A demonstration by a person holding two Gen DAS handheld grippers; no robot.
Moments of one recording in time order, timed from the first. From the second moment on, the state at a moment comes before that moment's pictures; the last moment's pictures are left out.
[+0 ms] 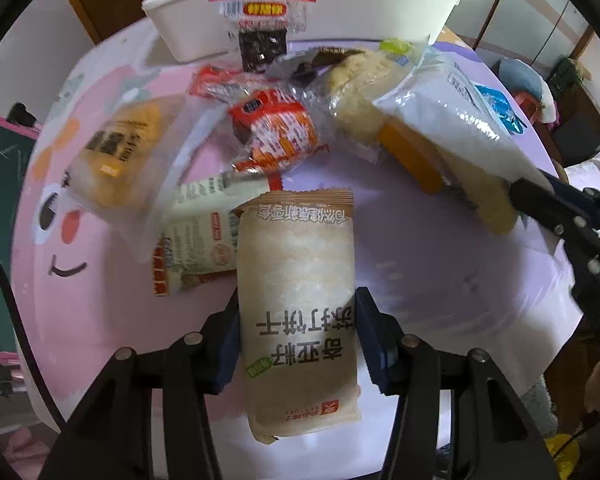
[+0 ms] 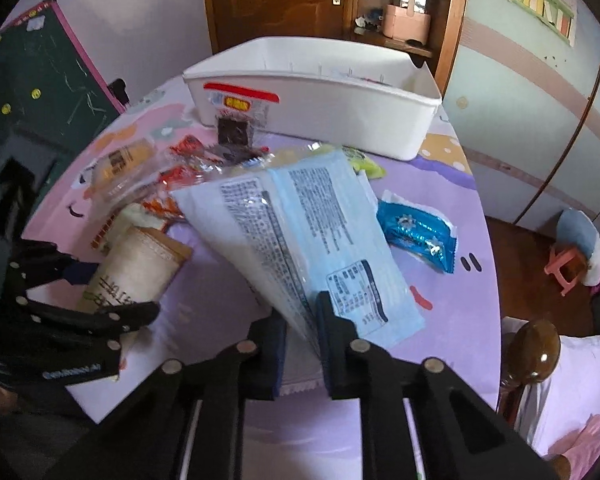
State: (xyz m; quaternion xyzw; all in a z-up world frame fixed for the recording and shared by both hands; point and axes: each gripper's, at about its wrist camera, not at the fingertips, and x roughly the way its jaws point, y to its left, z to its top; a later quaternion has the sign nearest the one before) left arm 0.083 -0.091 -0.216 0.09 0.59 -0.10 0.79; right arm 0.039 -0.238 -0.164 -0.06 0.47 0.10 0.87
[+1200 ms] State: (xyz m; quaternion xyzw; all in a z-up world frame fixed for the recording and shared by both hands) left arm 0.144 -0.039 0.023 0.06 0.37 -0.09 0.92; right arm 0.075 -0.210 0.050 -0.04 0.27 0.15 0.95
